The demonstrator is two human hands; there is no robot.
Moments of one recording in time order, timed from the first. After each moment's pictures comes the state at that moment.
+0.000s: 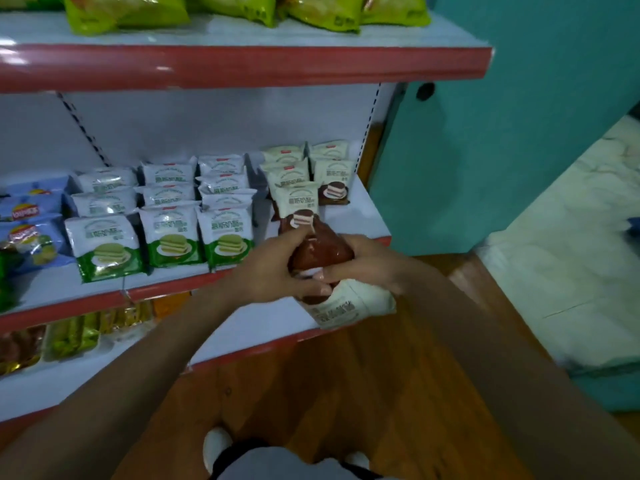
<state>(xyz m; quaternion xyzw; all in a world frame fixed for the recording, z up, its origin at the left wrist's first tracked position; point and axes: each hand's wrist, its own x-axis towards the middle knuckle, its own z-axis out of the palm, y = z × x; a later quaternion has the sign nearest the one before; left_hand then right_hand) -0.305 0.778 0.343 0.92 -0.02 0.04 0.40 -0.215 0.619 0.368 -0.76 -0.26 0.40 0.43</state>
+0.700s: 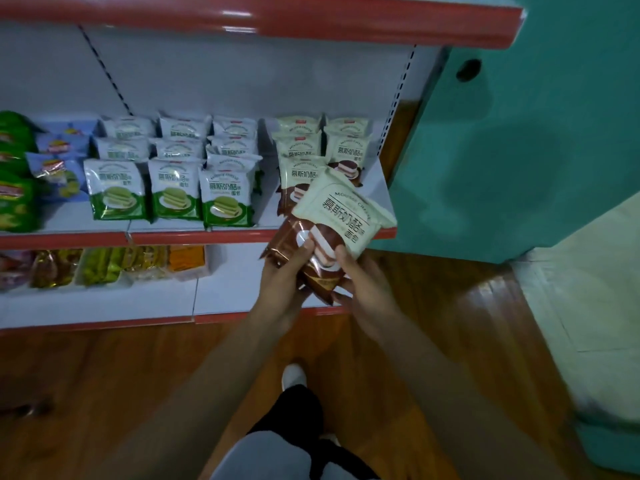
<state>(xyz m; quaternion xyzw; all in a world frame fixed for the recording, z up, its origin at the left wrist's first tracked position) -0.285 0.642 0.293 0.39 0.32 0.17 0.84 -0.211 0.538 0.296 -0.63 -0.04 0.41 0.66</state>
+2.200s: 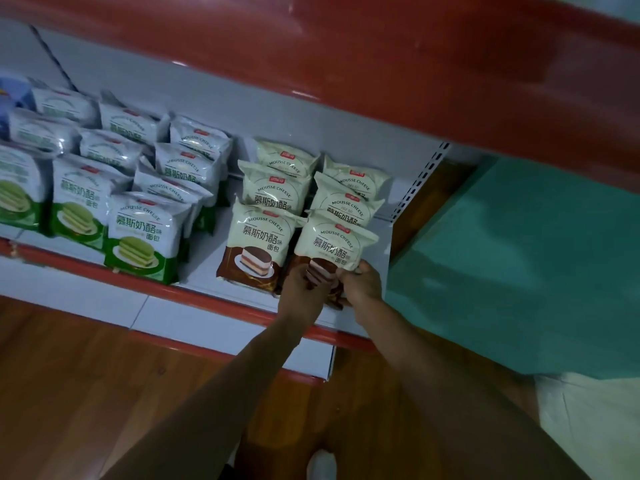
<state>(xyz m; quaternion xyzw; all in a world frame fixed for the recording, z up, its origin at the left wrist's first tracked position) 0.006 0.707 0.173 0.57 0.49 0.15 0.64 0.109 0.676 0.160 -0.81 -0.05 0.37 0.45</state>
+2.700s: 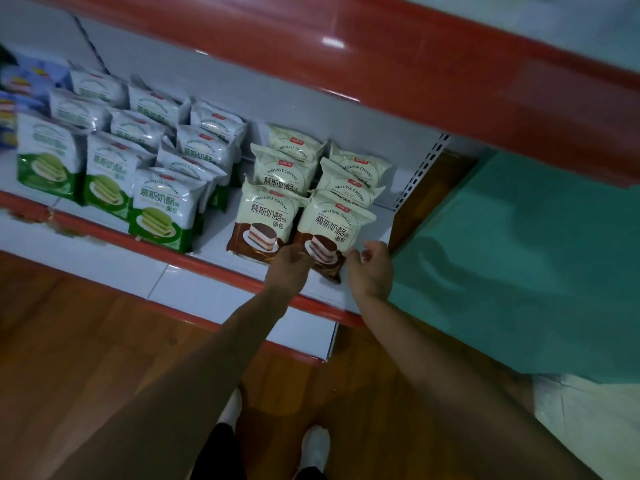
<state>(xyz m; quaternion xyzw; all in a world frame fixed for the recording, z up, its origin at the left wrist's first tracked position) -0.016 0.699 0.207 0.53 0.53 0.15 0.65 0.098 0.640 0.197 -0.87 -0.17 0.22 0.40</state>
